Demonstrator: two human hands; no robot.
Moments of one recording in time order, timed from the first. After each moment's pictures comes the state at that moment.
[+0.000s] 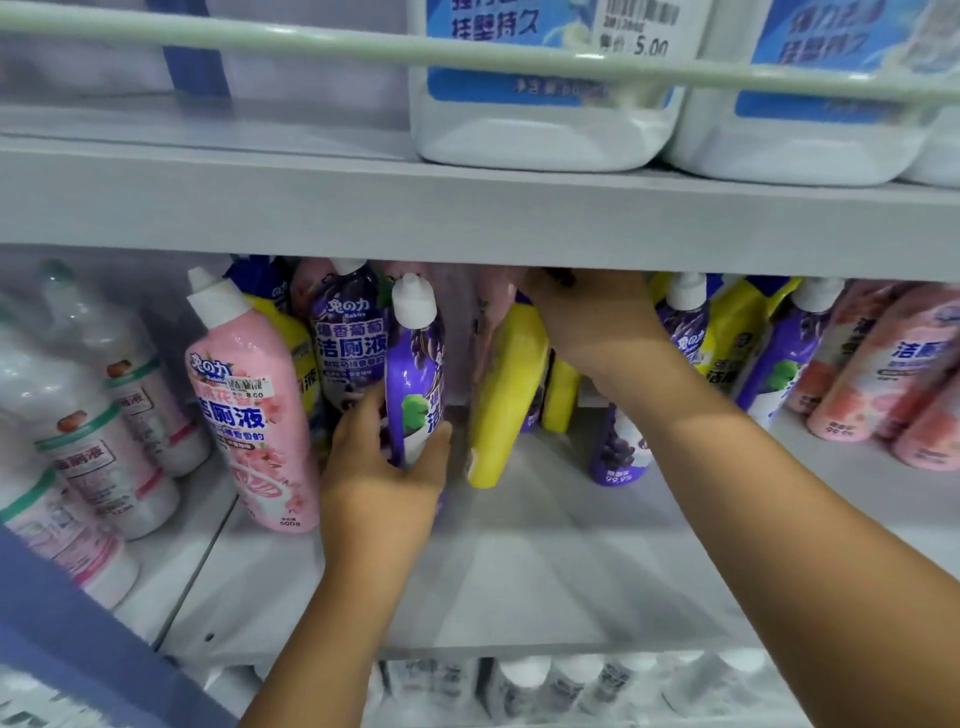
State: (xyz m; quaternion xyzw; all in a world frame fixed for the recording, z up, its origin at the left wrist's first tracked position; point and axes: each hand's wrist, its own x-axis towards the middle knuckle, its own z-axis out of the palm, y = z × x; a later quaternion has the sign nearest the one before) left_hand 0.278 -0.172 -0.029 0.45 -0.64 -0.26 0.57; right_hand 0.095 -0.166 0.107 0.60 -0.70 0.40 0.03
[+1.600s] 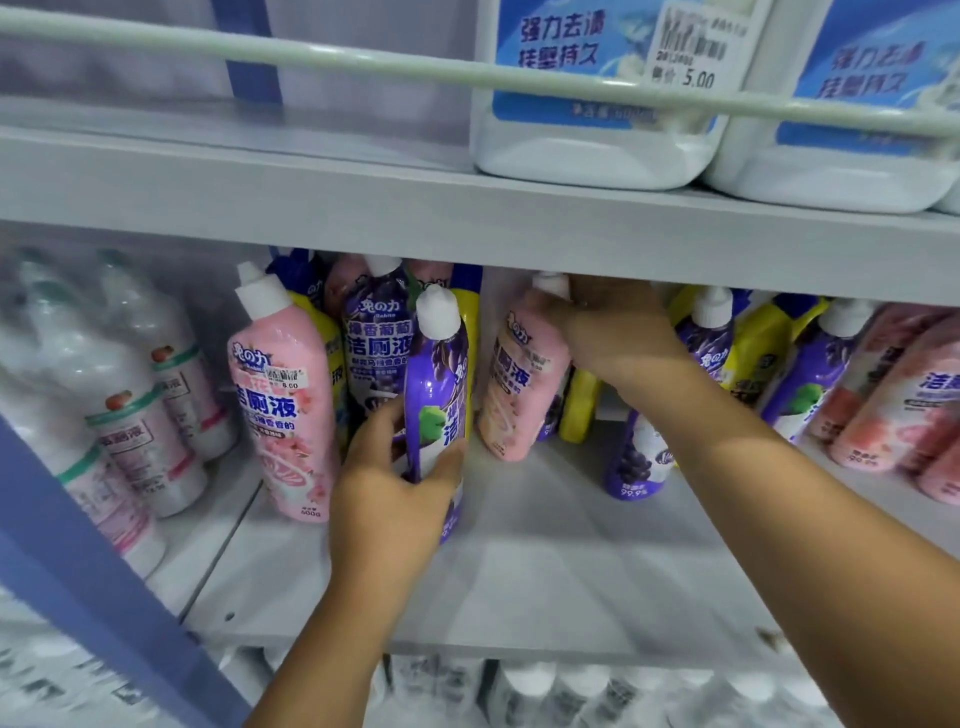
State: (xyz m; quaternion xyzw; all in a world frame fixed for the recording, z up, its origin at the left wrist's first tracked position) left_hand 0.290 -0.159 -0.033 0.47 -0.59 -0.34 0.56; right_hand 0.097 -0.168 0.108 0.57 -0.68 0.44 -0.11
